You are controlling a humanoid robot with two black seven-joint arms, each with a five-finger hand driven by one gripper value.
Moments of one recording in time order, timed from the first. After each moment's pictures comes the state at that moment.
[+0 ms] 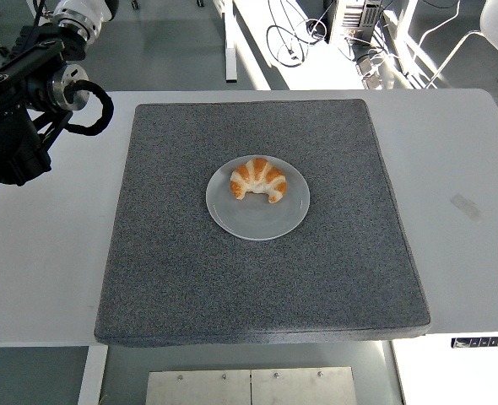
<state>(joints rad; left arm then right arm) -1.28 0.18 -0.36 -0.43 0.01 -0.01 -0.44 -0.05 0.00 0.00 0.12 -0.06 0.00 0.34</state>
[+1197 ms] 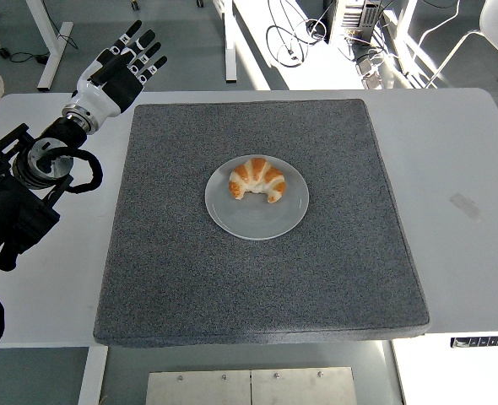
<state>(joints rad) -1.00 0.13 -0.74 -0.43 -0.14 -0.39 -0.10 -0.07 0.00 0.00 0.11 -0.06 0.00 0.34</state>
